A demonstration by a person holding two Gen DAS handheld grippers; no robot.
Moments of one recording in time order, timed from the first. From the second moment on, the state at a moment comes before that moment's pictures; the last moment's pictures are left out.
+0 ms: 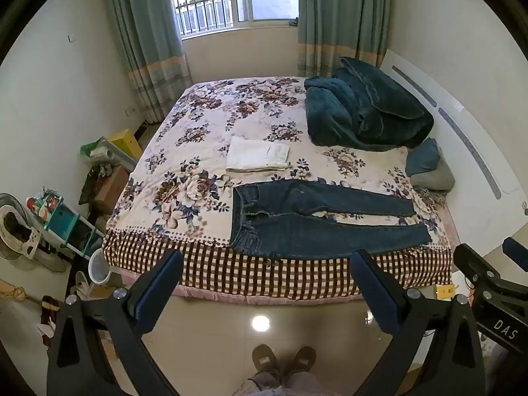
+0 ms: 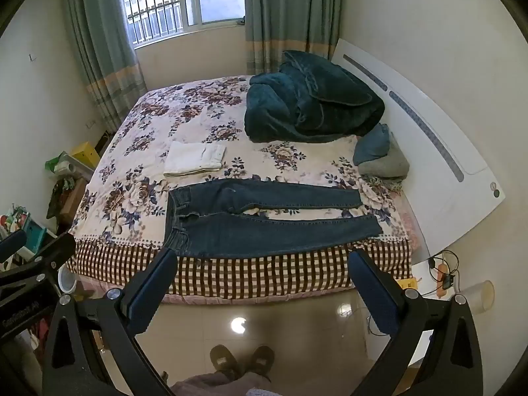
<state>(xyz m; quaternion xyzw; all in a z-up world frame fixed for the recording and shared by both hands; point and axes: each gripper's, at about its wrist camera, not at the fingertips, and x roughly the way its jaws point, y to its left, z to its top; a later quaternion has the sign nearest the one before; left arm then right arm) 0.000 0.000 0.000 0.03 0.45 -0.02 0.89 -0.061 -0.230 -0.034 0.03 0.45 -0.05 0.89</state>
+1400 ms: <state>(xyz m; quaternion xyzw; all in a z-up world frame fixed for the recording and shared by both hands) 0.004 -0.004 0.013 0.03 0.45 -0.02 0.89 -0.062 -0.227 -0.023 0.03 0.45 -0.04 0.89</state>
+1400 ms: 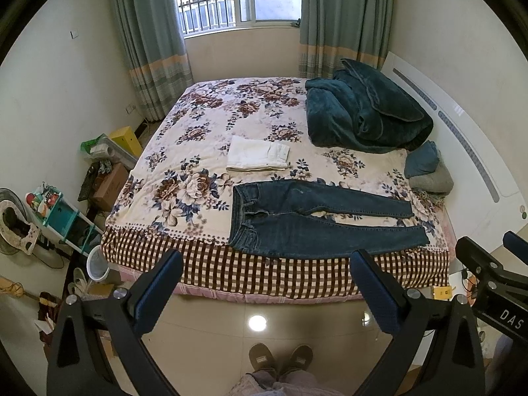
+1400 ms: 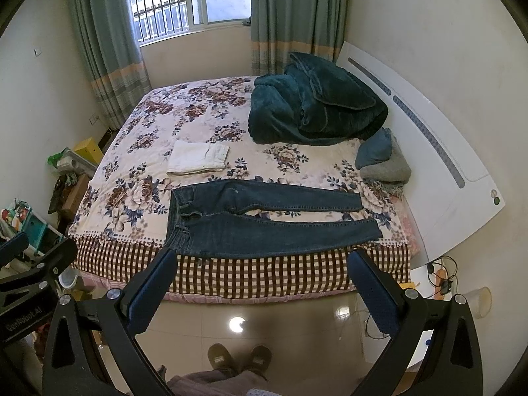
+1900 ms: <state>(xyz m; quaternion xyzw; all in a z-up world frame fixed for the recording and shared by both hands) 0.006 -0.003 0.013 0.03 0.45 -0.02 0.89 -0.060 -0.224 -0.016 0.03 0.44 -0.04 0.89</state>
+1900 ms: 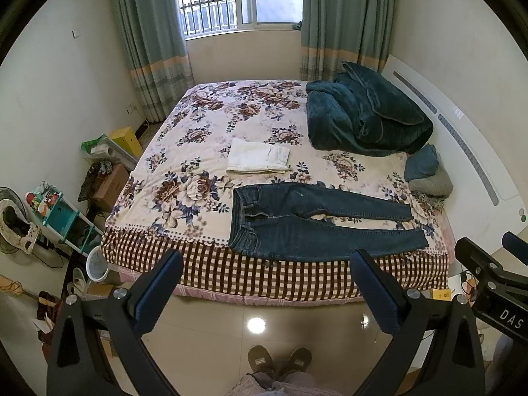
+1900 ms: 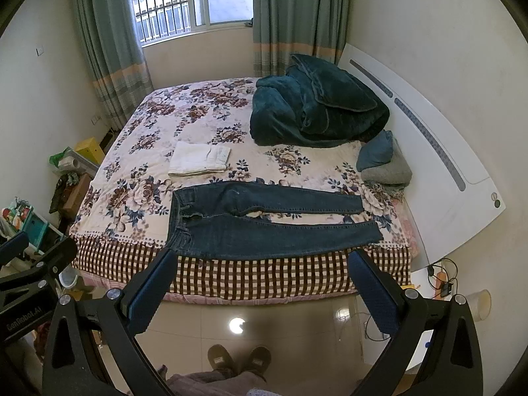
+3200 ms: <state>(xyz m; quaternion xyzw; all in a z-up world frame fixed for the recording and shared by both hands) 0.010 -0.007 0.008 0.02 0.45 -0.03 0.89 -0.059 -0.217 -0.012 0.04 0.45 -0.05 0.89</state>
